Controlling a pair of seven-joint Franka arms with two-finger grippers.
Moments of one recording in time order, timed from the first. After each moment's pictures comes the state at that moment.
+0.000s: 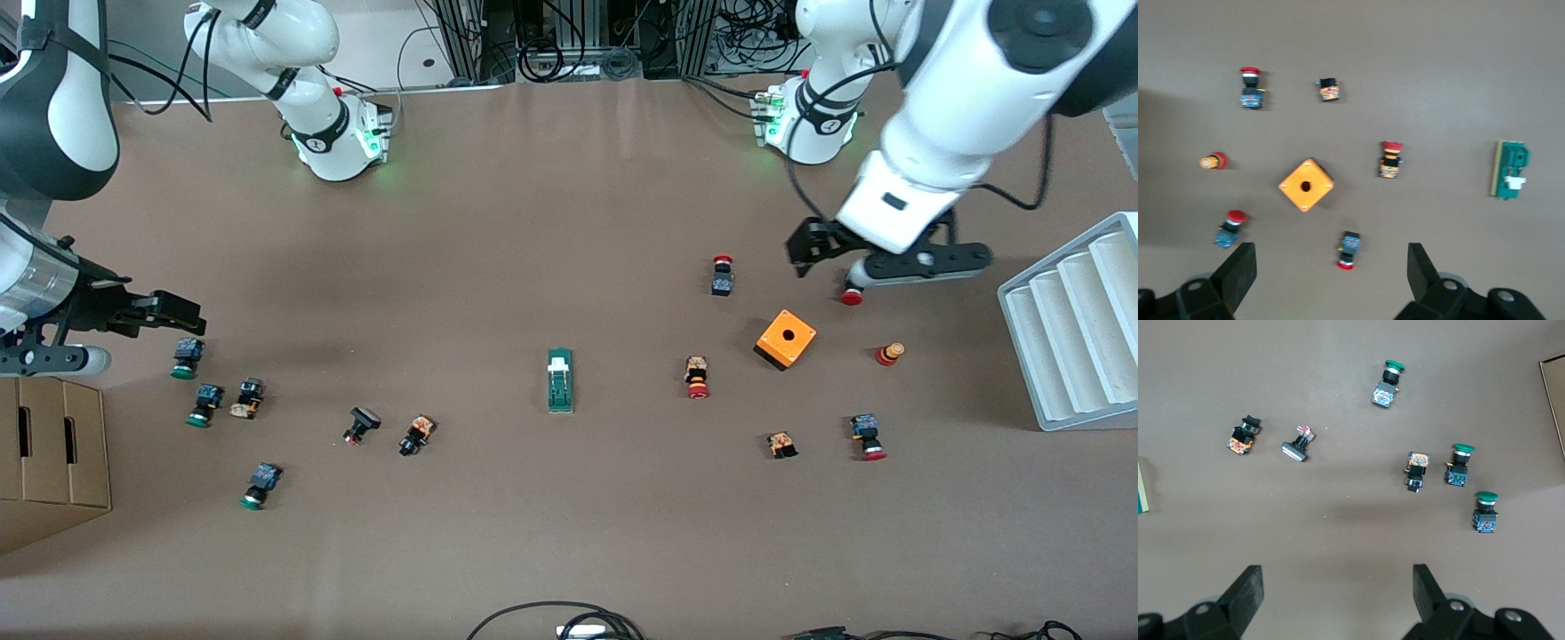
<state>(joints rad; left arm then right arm) -0.06 -0.01 -0.32 -1.72 -0.01 1.75 -0.49 -0.07 0.08 0.04 -1.65 0.04 1.68 0.01</state>
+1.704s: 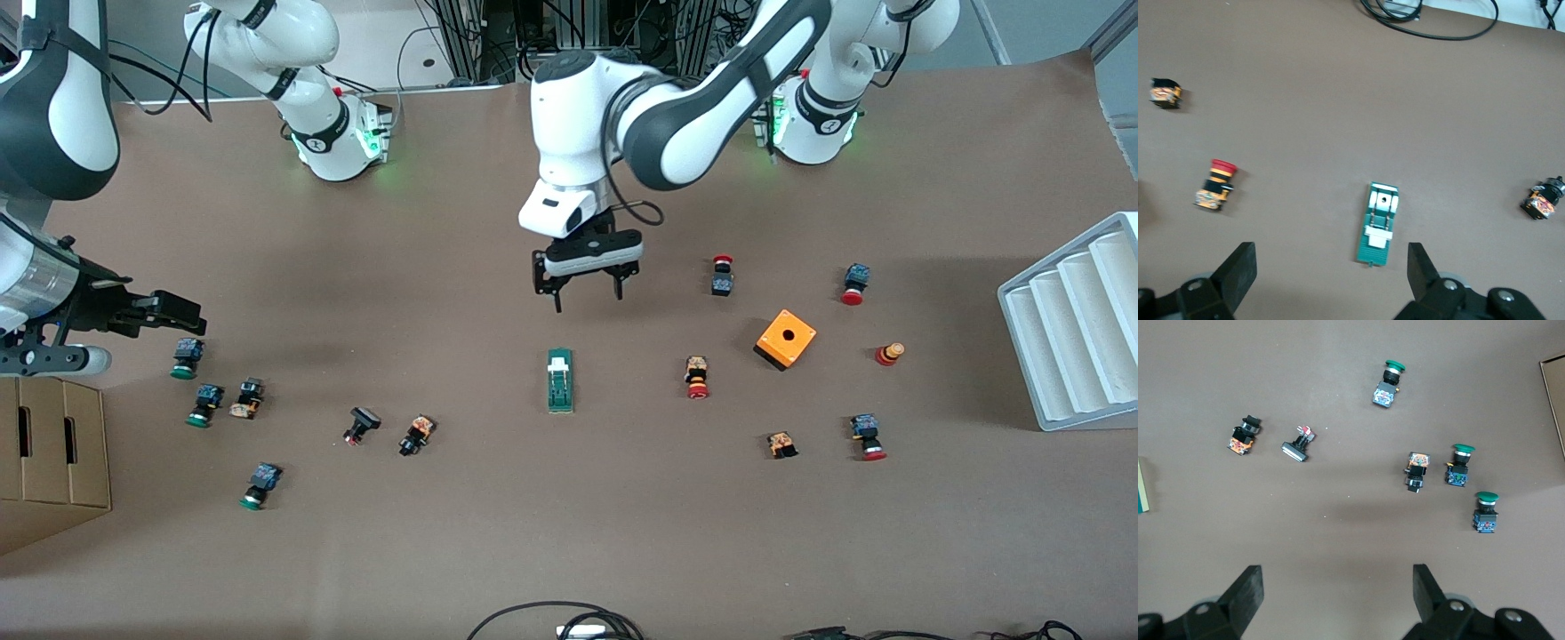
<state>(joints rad) -0.44 0.41 -0.53 -1.70 0.73 2.18 -1.54 -0.07 0.08 0.04 -1.65 0.04 1.68 0.01</state>
